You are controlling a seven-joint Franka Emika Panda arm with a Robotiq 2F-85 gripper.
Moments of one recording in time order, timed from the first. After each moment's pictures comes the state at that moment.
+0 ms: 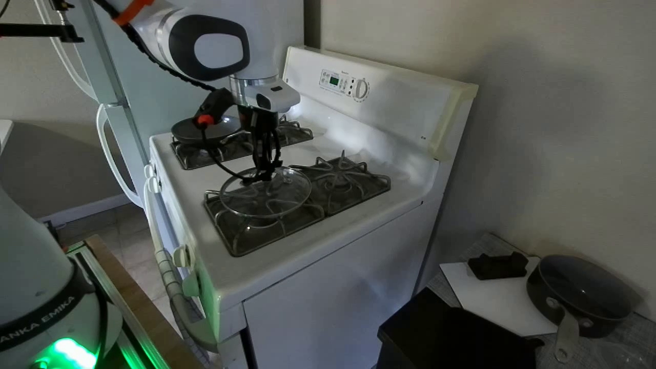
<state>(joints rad) -0.16 -0.30 0.08 -2.72 0.05 2.47 0.63</state>
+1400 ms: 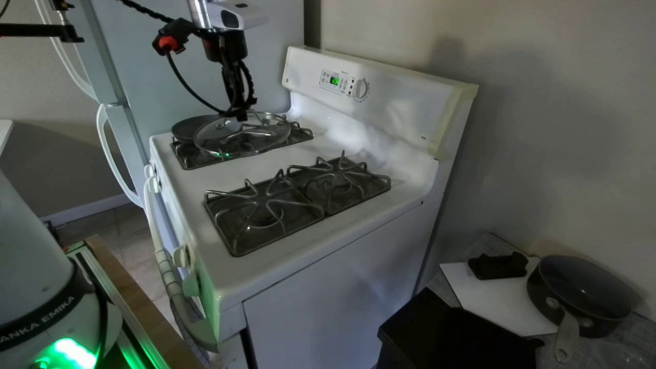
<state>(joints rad) -0.03 -0.56 0.11 -2.62 0.09 2.19 0.61</state>
